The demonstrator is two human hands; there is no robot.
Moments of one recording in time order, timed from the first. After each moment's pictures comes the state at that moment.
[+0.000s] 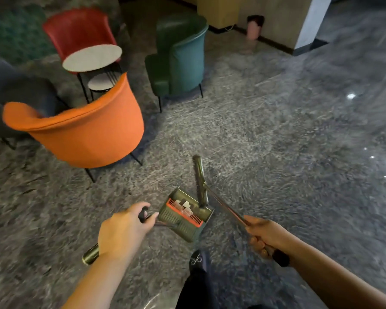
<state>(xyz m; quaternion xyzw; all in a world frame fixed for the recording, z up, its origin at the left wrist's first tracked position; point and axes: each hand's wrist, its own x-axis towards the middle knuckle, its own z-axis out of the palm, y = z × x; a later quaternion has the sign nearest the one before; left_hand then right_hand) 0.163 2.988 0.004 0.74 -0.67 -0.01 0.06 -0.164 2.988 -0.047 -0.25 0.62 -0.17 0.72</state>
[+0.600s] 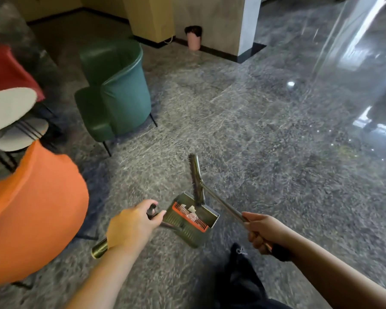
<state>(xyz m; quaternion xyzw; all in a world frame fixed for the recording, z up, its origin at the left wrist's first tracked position) 0.003 2.533 0.001 0.64 -0.76 -0.08 0.09 -0.290 2.628 -0.044 -0.16 0.66 -0.30 0.67</state>
